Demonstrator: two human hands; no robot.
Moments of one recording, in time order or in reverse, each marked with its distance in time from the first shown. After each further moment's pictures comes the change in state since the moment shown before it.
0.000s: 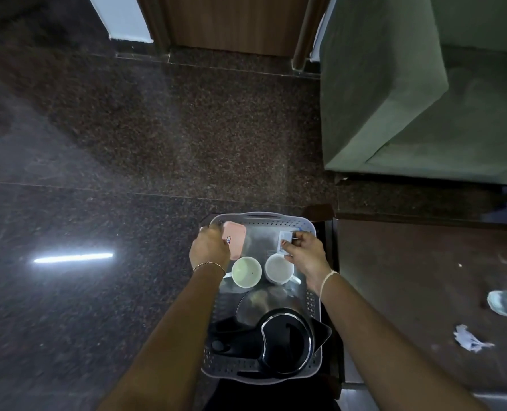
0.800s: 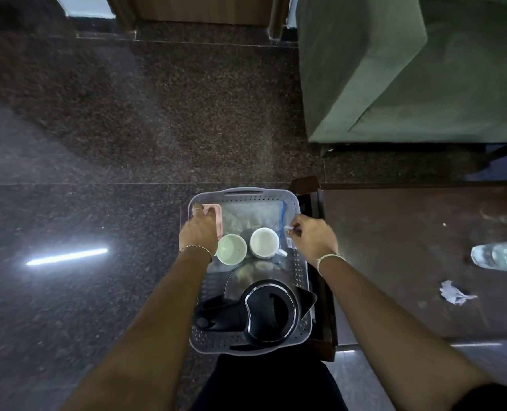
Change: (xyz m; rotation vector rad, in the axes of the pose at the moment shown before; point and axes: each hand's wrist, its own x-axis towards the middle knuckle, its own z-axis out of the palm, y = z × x) left_hand -0.004 -0.001 0.019 0.351 -0.146 0.216; right_hand 0.005 0.026 -0.059 -1.095 0.081 -0.435
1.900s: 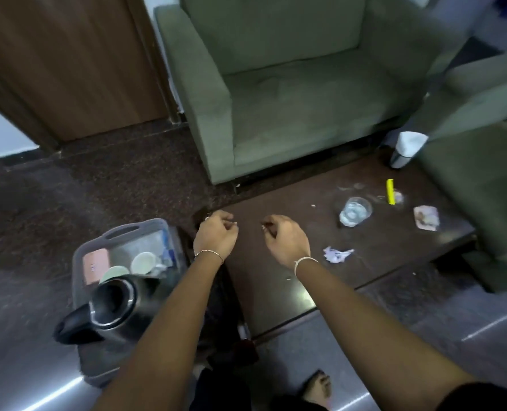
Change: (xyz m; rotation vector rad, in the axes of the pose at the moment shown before) left_hand -0.176 0.320 -0.008 -0.632 0.163 0.277; right_hand -0.172 0.202 -0.136 0.350 0.423 0.079
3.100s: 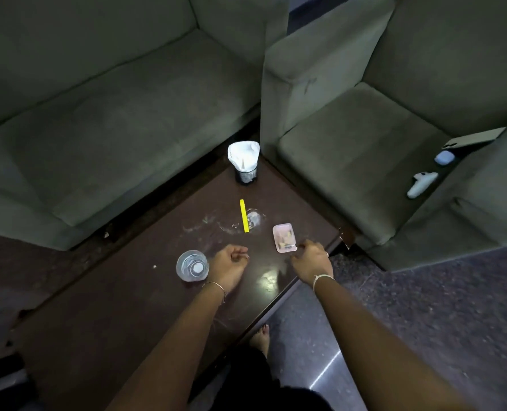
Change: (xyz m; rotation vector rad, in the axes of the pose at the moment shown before) left_hand 0.027 0.305 0.456 -0.137 -0.489 -0.051; right_hand 0.084 0.477 -0.279 0.095 -0.022 0.764
